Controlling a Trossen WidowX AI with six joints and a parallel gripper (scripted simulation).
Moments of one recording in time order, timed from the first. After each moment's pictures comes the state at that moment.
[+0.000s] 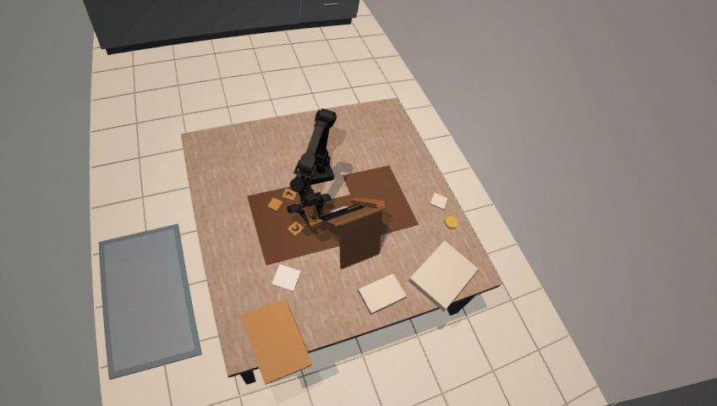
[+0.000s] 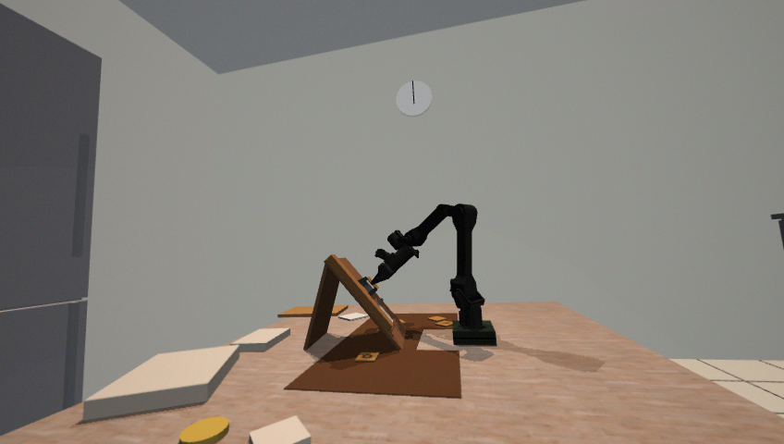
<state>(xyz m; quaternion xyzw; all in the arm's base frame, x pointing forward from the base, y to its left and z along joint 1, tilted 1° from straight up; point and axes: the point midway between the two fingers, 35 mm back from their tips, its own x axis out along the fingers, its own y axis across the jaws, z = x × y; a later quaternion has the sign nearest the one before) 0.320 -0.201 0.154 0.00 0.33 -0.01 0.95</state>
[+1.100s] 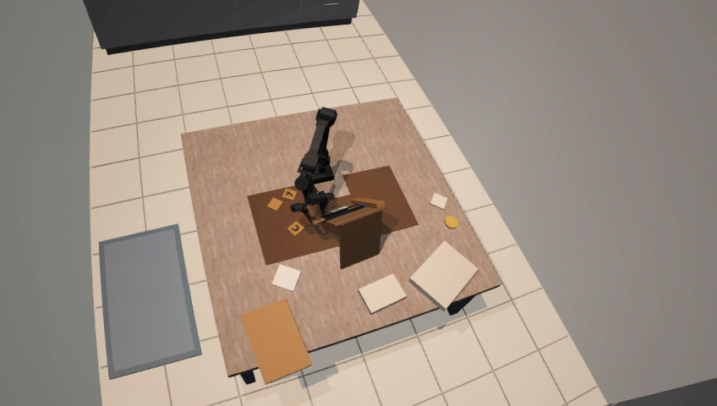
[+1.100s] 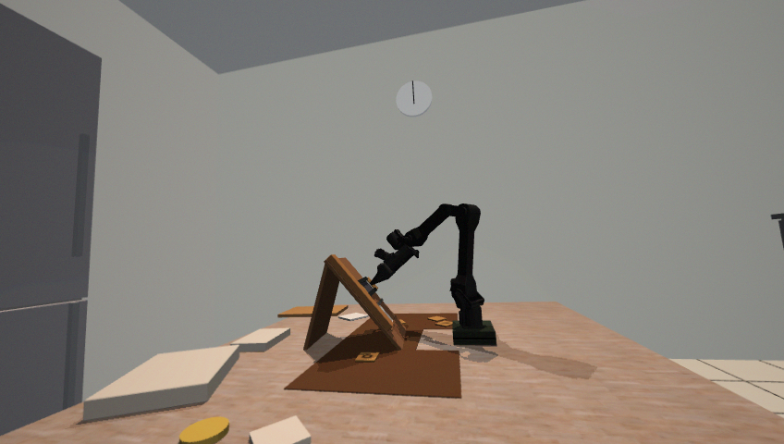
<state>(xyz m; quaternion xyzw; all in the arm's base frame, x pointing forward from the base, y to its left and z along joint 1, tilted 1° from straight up) 0.321 -0.184 0.154 0.01 0.33 -0.01 0.95</state>
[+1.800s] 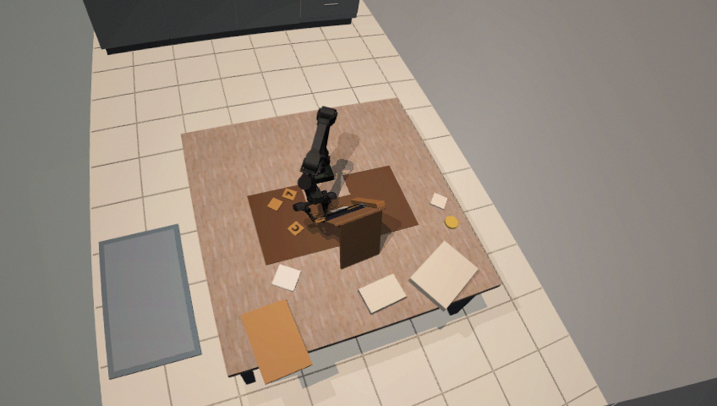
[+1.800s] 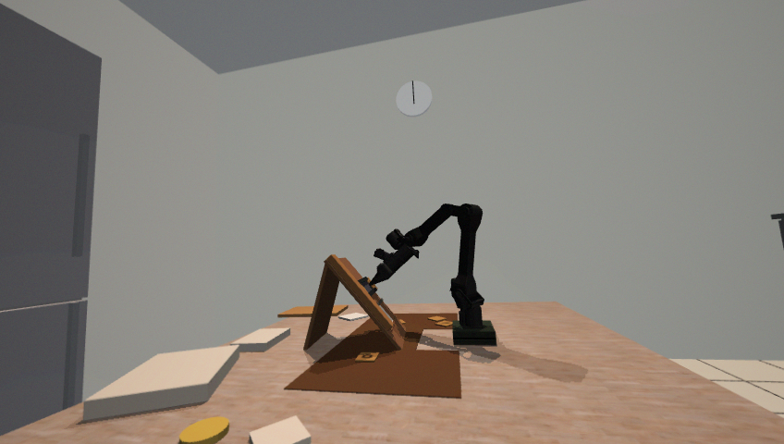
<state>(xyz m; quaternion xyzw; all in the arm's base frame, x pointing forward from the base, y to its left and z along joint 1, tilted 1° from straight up) 0.321 -0.174 0.154 0.01 0.33 -0.01 0.95</state>
